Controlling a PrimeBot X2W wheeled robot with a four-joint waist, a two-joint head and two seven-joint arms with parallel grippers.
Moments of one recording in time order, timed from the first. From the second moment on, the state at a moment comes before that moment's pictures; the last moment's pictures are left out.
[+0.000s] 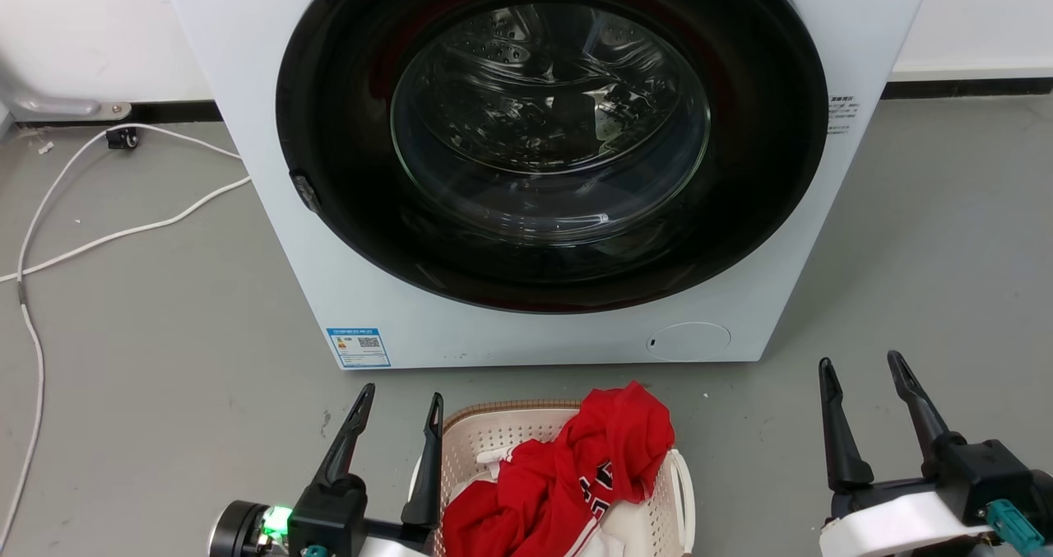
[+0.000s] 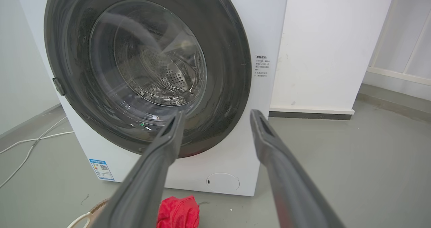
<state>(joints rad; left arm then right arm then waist) 0.08 0.09 -0.24 0.02 -0.08 0.03 -0.26 0.04 -0.05 -0.02 0.07 0.03 0.13 -0.26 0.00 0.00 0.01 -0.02</state>
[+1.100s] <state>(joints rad) 0.09 0.05 -0.18 0.10 -0.07 -0.03 -0.26 0.04 -0.05 -0.02 0.08 0.02 0.13 -0.26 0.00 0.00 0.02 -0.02</state>
